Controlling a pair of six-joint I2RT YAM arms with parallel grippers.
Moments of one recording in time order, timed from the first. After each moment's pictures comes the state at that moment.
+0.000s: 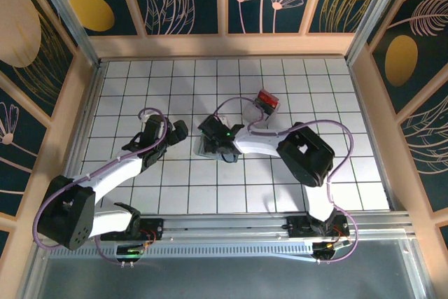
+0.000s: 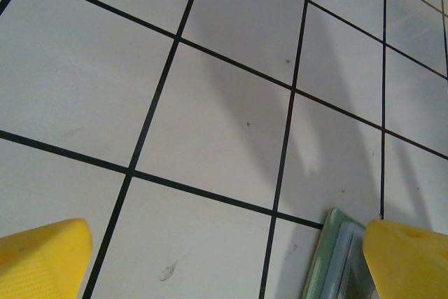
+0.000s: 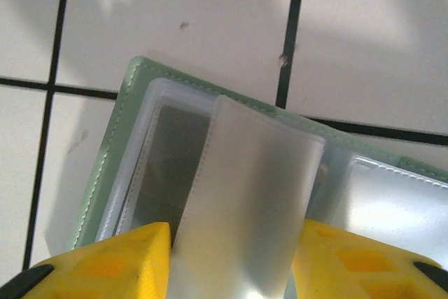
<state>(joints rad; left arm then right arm) -0.43 1.26 0.58 -0.06 -0.19 -0.76 0.95 1.95 1.22 -0.32 0.17 0.73</state>
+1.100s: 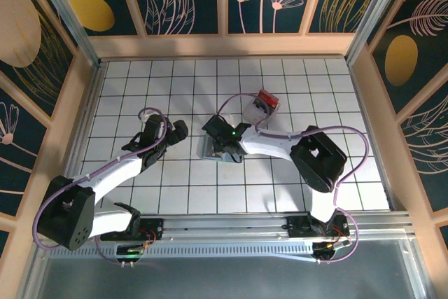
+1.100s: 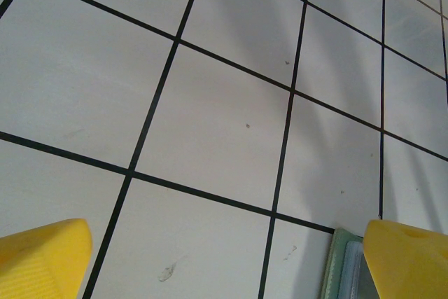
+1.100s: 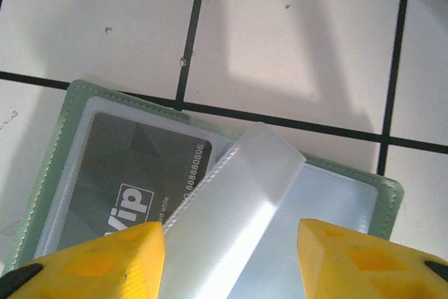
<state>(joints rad) -0.43 1.25 0.58 -0.07 -0.19 -0.76 0.96 1.85 1.20 -0.48 0.35 0.66</state>
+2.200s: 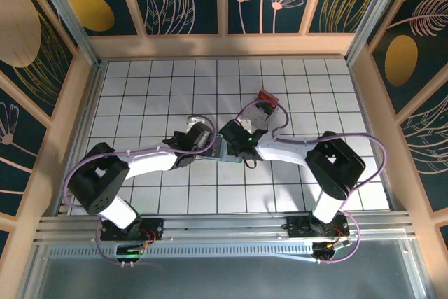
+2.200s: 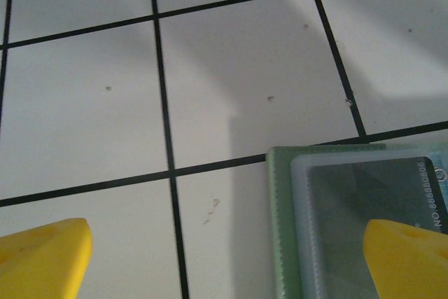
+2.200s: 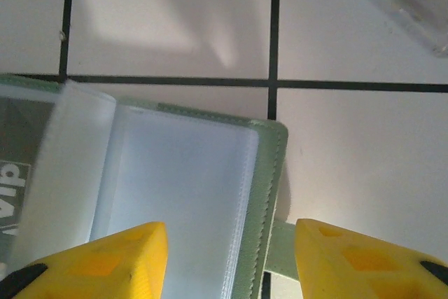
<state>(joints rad) -0.79 1.61 0.76 -0.08 -0.46 -0.46 0.89 1.69 0.97 -0.39 0.33 0.74</state>
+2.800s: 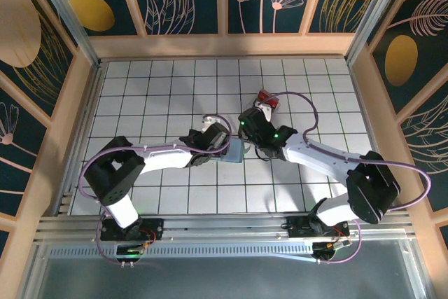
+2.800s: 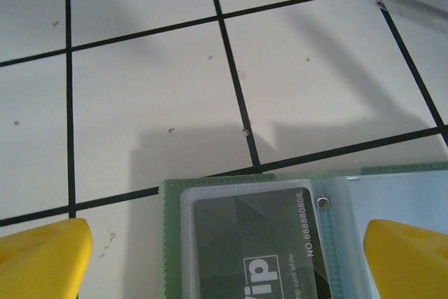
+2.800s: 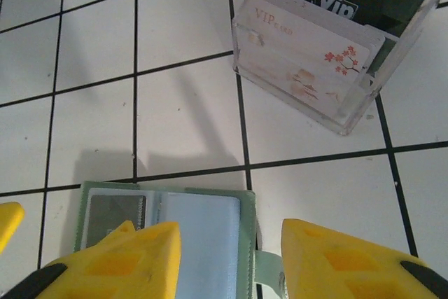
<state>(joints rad) -0.87 1.71 0.89 -0.10 -0.48 -0.55 0.81 1.41 0.92 -0.37 0.34 0.81</state>
